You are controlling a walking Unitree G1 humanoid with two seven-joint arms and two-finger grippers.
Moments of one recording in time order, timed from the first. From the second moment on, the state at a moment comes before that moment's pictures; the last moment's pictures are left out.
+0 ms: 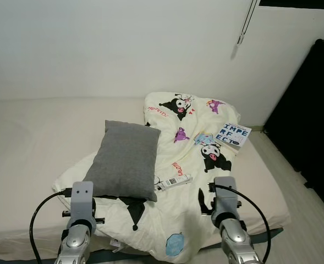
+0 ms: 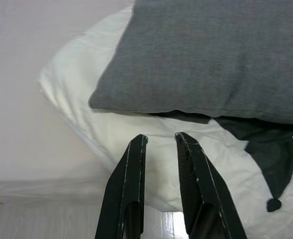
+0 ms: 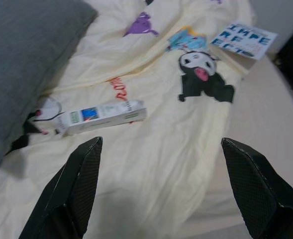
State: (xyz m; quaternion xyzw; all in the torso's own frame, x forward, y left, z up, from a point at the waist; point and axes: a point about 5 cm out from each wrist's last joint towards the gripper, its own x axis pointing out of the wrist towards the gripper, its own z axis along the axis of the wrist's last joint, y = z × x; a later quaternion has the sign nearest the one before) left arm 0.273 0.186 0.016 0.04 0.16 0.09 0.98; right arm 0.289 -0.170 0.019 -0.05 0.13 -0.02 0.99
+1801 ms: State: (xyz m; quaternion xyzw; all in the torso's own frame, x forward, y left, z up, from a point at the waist) left arm 0.274 0.173 0.015 0.04 0.16 0.05 0.99; right arm 0.288 -0.160 0.017 -0.05 0.13 0.03 0.99
